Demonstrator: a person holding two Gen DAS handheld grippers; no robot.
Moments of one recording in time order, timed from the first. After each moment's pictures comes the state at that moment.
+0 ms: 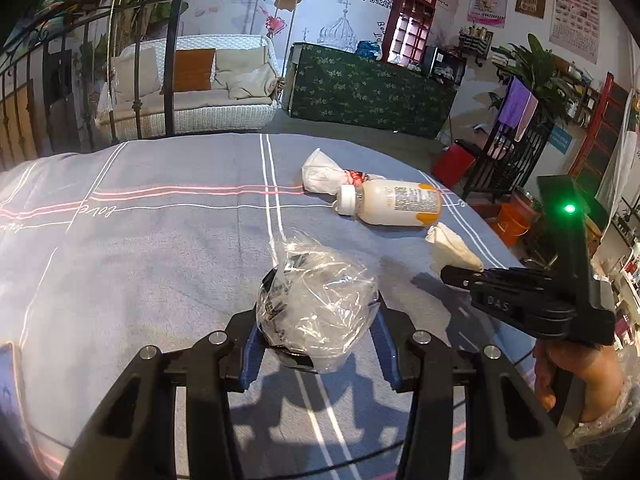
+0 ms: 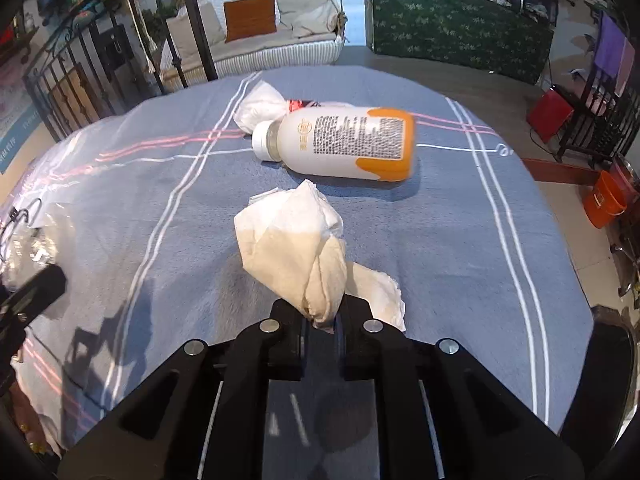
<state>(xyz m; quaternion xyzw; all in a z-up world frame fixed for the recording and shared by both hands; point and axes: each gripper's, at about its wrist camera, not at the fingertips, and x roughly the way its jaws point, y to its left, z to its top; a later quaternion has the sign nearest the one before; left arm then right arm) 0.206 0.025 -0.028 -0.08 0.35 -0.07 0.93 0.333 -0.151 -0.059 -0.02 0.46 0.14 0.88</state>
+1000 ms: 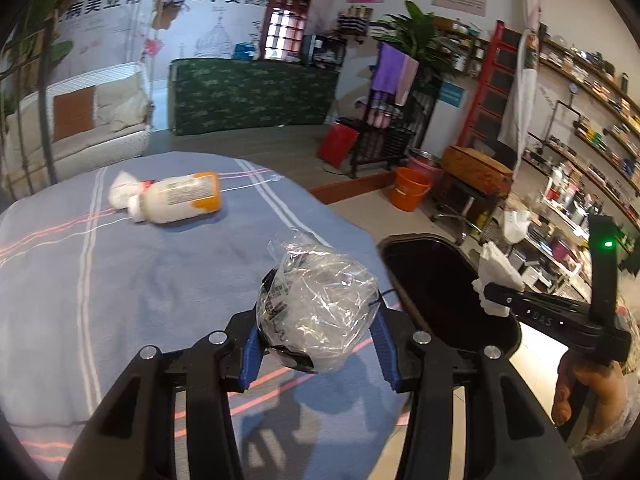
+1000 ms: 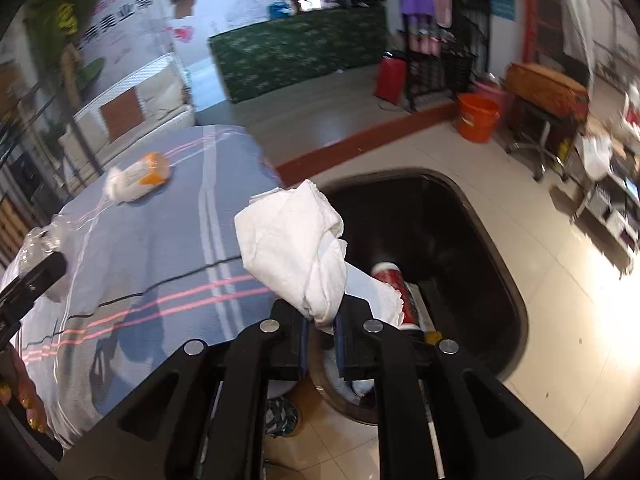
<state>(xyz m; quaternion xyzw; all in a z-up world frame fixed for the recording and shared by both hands) 0.156 -0.156 -0.015 -0.02 0.32 -0.26 0.91 0.149 -0.395 -0.047 0.13 0.40 -0.08 0.90</state>
